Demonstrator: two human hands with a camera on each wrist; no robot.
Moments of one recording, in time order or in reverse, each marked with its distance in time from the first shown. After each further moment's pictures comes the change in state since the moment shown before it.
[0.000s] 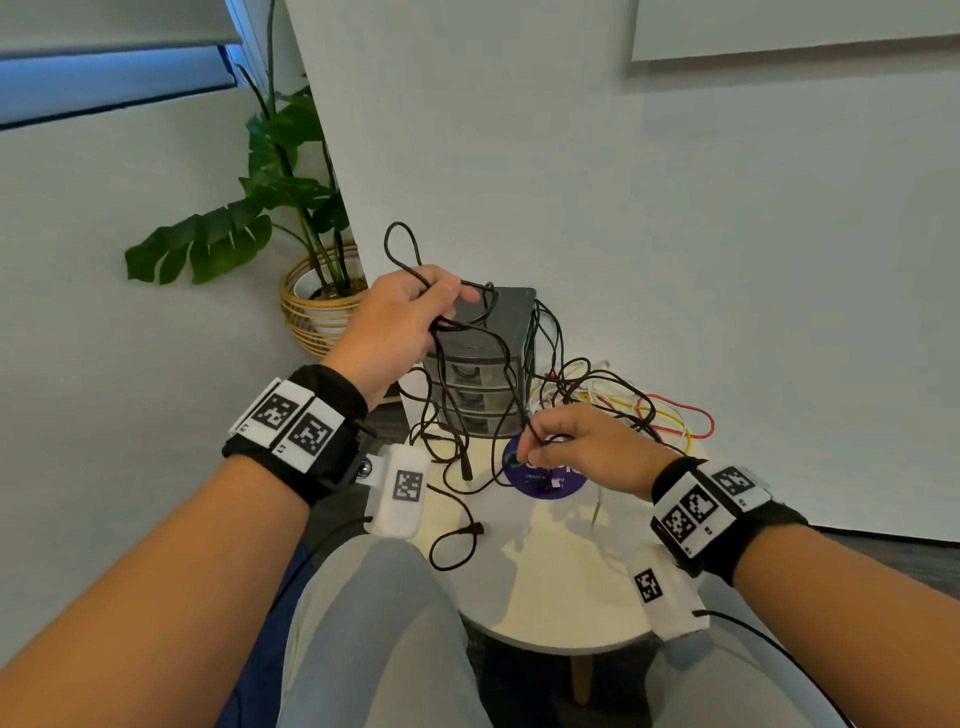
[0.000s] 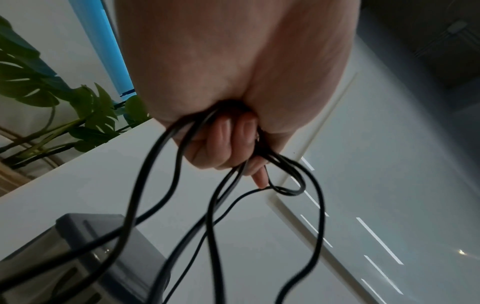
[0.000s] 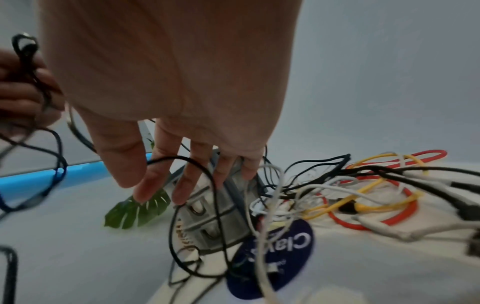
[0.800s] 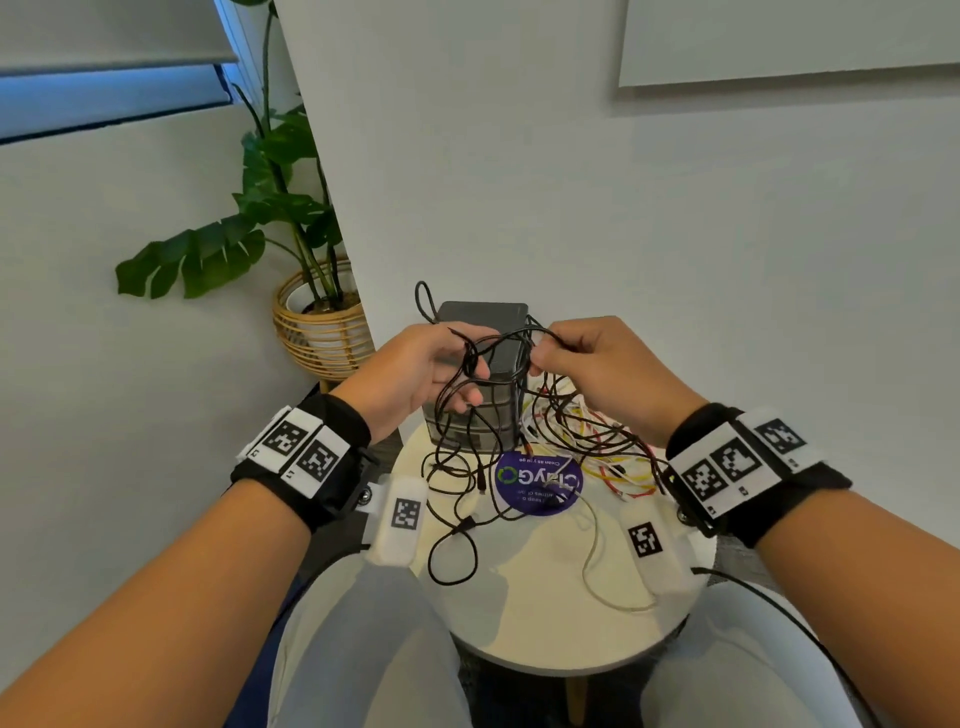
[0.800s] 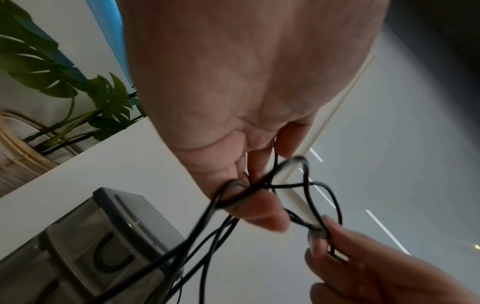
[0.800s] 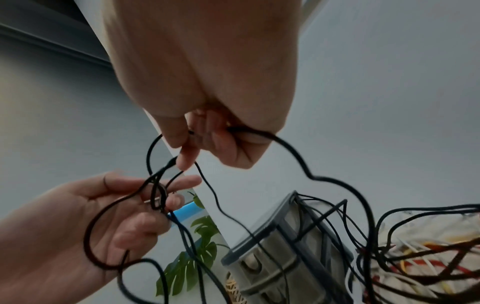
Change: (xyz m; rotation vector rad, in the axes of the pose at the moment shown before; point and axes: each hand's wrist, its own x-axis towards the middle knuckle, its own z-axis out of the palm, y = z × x) left_hand -0.012 0.005 0.018 -0.279 -0.265 -0.234; right_hand -0.001 -0.079 -0.046 -0.008 0.407 -0.094
